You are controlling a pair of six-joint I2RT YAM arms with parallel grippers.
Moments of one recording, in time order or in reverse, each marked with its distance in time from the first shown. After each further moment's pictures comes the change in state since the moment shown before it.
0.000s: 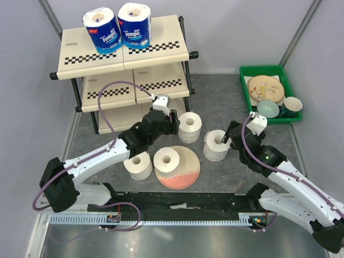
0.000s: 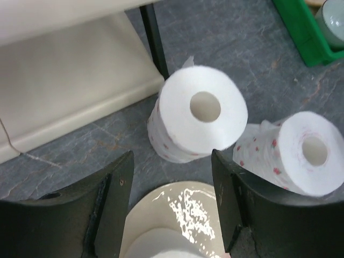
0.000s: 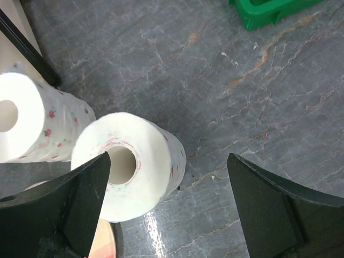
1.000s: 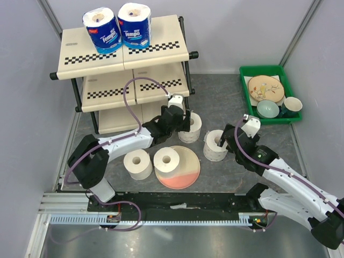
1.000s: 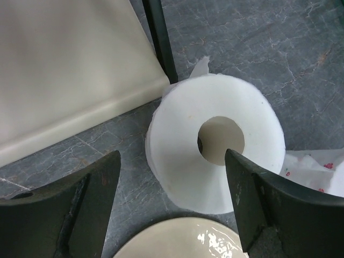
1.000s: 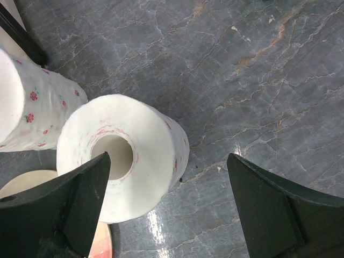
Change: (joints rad) left arm 0.007 0.349 0.148 0.063 -0.035 -0.019; right arm 0.000 0.058 -0.074 0.051 -0.057 0.039
